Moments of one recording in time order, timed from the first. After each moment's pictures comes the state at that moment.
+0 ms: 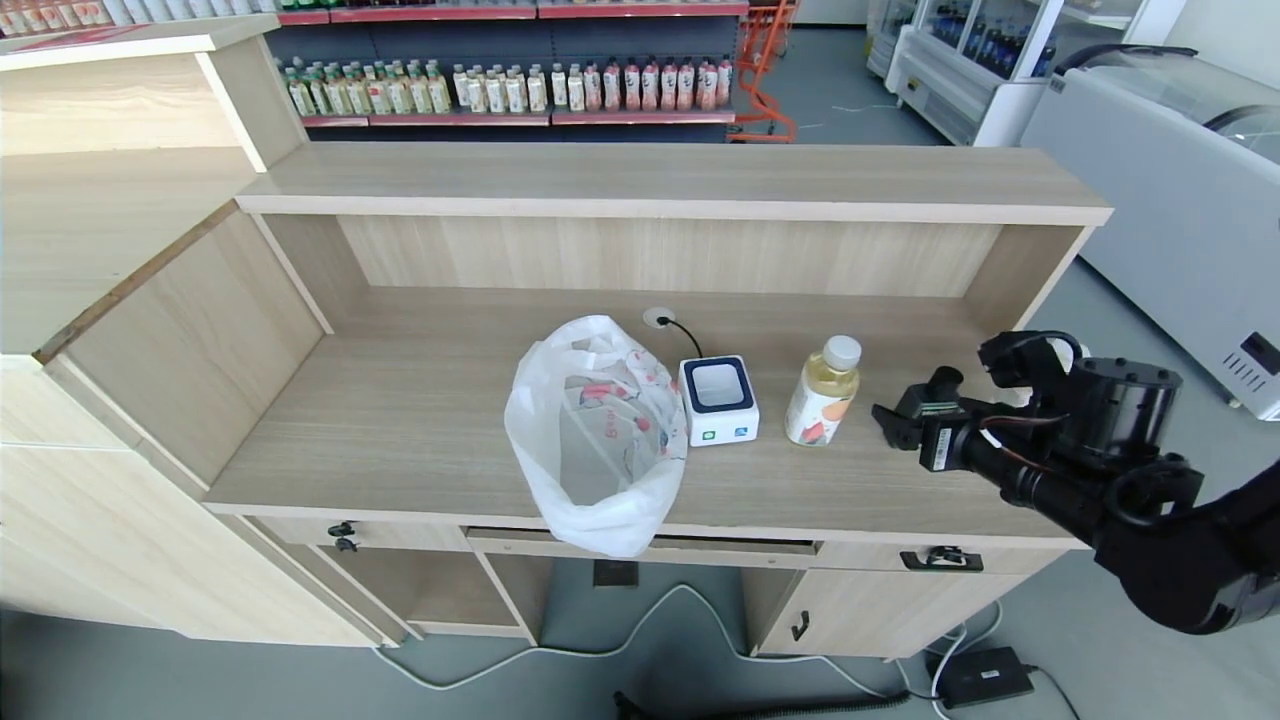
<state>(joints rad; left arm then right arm) -0.01 0.00 0.00 0.01 0.01 -0.03 0.16 1.92 -0.61 -1.16 0.00 -0.02</state>
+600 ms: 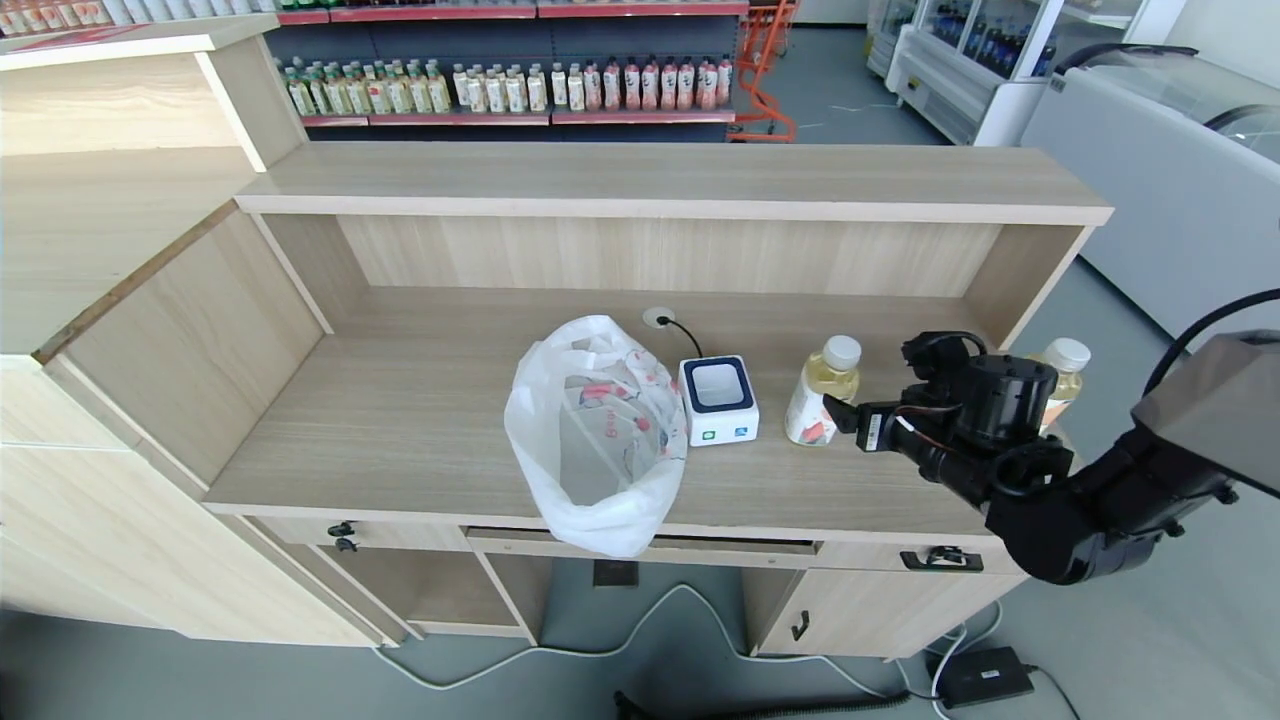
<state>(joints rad) -0.01 0.00 0.00 0.01 0.01 -0.03 0.23 2.14 -0.84 -1.16 -0.08 0.01</state>
